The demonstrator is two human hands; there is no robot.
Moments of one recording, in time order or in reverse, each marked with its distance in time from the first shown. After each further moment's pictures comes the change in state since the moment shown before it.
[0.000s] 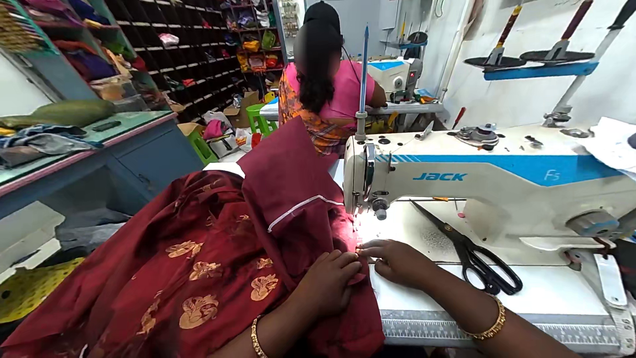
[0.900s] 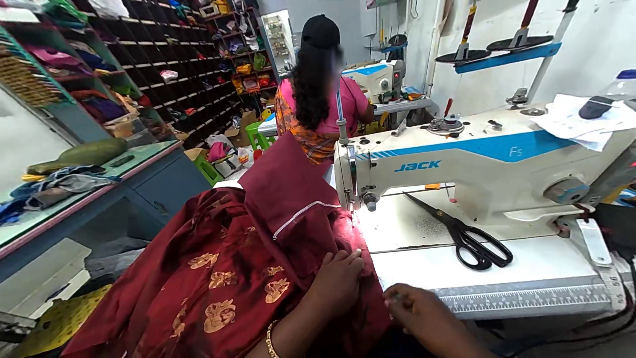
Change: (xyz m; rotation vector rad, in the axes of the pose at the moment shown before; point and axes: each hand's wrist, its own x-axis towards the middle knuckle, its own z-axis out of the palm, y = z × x) left_hand 0.009 0.047 -0.032 0.037 -0.393 -0.288; right_hand -0.091 -0.077 0.041 0.598 0.103 0.574
